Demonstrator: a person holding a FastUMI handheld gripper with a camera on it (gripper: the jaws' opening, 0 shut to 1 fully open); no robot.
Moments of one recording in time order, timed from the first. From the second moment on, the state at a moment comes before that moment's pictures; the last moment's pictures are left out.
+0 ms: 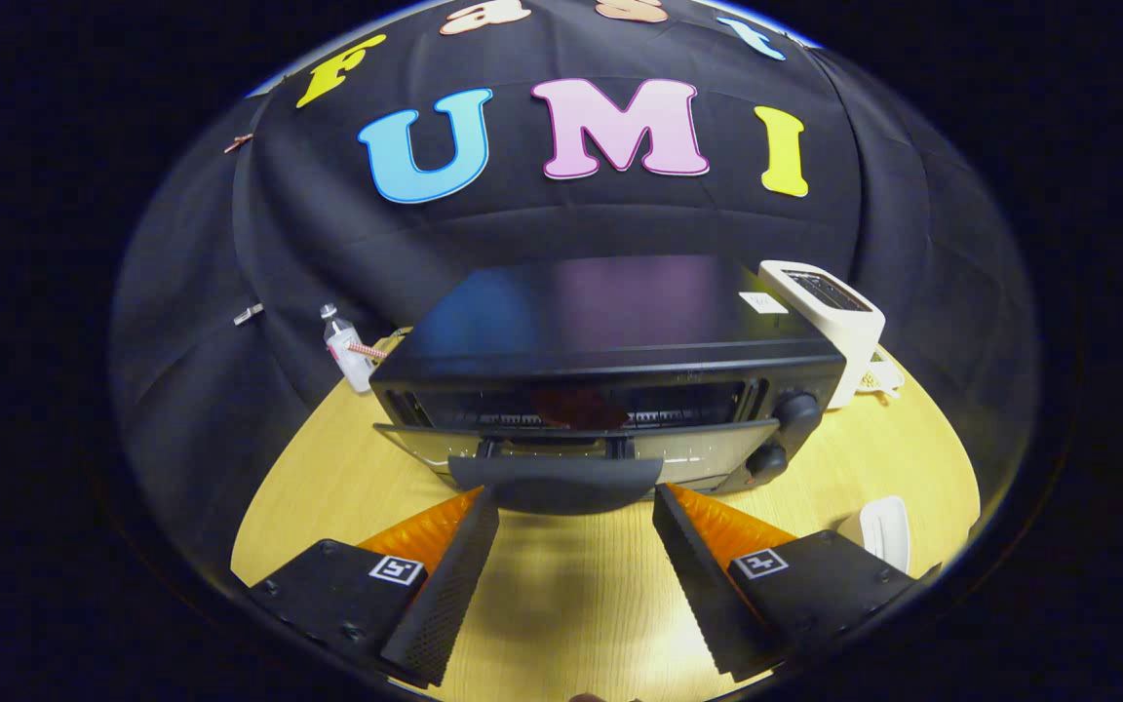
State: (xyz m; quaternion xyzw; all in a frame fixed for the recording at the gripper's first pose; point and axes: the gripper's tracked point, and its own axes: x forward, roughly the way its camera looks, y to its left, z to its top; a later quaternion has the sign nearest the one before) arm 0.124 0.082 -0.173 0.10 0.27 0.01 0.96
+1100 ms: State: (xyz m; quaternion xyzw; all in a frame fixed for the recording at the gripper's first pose) arm 0.006 -0.074 0.064 0.06 0.05 -0.07 0.99
